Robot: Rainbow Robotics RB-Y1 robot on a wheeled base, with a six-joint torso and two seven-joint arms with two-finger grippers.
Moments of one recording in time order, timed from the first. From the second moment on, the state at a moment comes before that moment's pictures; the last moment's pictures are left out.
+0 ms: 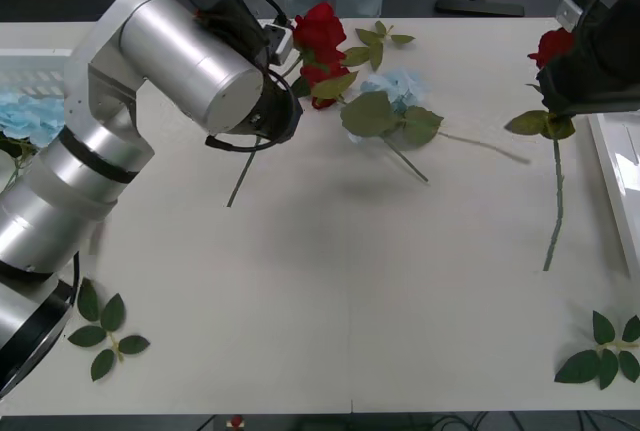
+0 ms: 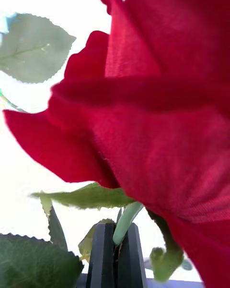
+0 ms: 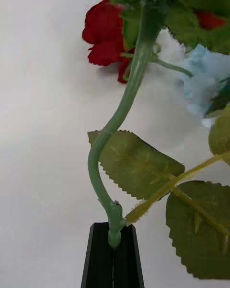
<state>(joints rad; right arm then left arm) -0.80 -0.84 0.16 -1.65 -0.92 1.87 1.21 -0.78 0.43 -0.45 -1.72 0.48 1.49 -1.21</state>
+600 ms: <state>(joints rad) -0.80 -0.85 0.15 -1.65 -0.98 1.33 1.22 -0.63 0.49 -0.27 -1.98 0.69 1.41 -1.32</state>
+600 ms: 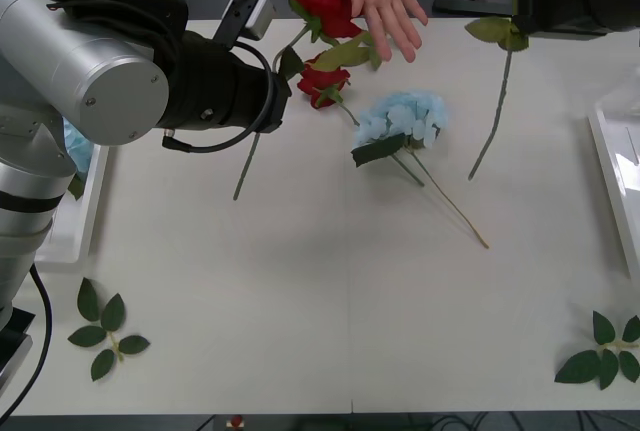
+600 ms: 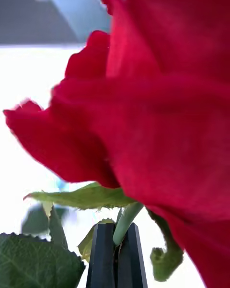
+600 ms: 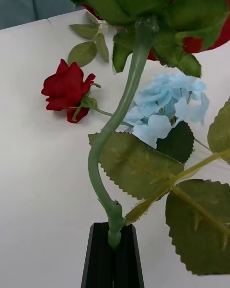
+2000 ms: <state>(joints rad) -1.14 -0.51 0.32 -1.15 -0.32 0.31 1.22 -0.63 0.49 -0.27 -1.98 0.69 1.41 -1.35</state>
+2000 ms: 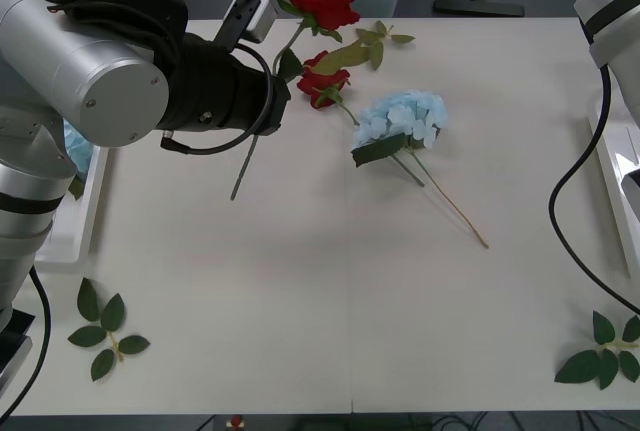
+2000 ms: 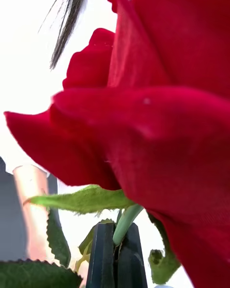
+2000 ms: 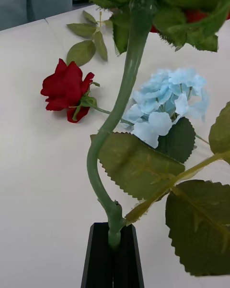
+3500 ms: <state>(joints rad) -1.12 -0.53 0.39 -1.13 -0.36 0.28 1.22 -0.63 0.48 -0.17 -1.98 0.86 1.39 -1.49</state>
